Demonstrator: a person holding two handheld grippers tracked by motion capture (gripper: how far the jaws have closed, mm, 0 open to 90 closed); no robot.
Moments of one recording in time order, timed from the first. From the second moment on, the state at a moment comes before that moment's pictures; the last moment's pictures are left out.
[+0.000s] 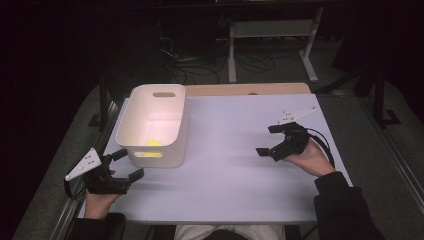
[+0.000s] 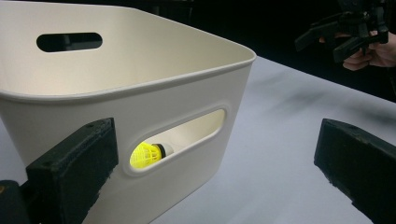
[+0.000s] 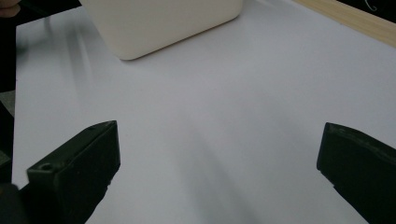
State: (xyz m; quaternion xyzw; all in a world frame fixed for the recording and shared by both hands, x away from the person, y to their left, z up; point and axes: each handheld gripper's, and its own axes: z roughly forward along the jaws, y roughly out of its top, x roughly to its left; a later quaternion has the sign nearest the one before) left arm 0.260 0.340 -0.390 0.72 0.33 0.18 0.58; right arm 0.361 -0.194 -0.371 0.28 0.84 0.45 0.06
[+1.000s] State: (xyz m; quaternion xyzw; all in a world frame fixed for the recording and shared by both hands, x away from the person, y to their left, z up) left arm 0.261 0.340 -0.390 0.72 0.33 0.19 0.58; right arm 0.324 -0.242 -0.403 0.33 0.82 0.47 0.08
